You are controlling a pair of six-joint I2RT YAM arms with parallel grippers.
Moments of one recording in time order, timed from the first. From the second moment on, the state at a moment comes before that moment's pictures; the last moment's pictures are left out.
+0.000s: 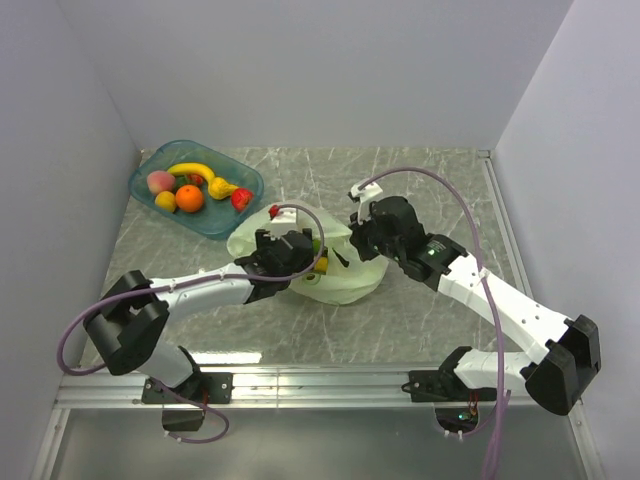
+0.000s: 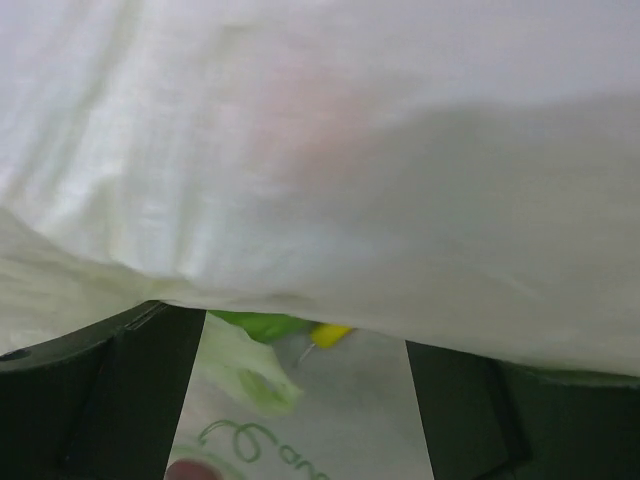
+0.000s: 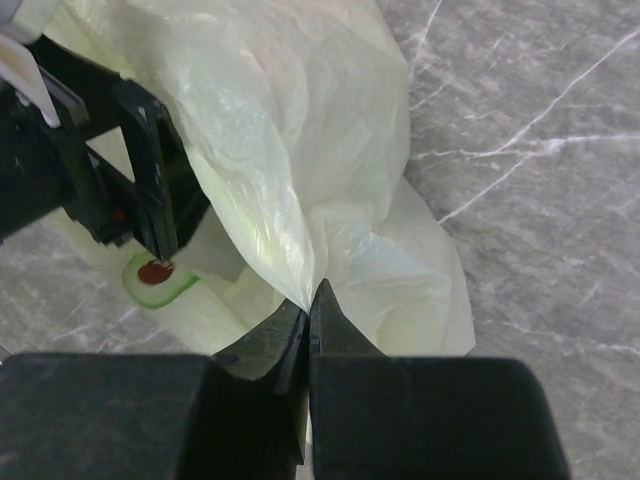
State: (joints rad) left arm -0.87 1.49 0.86 -0.04 -0.65 -0.59; right arm 0.71 1.20 1.03 -0.41 0.06 0.10
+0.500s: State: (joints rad) left arm -0.78 1.50 0.77 0.08 -0.64 -0.57; right arm 0.74 1.20 1.00 -0.37 0.02 0.13
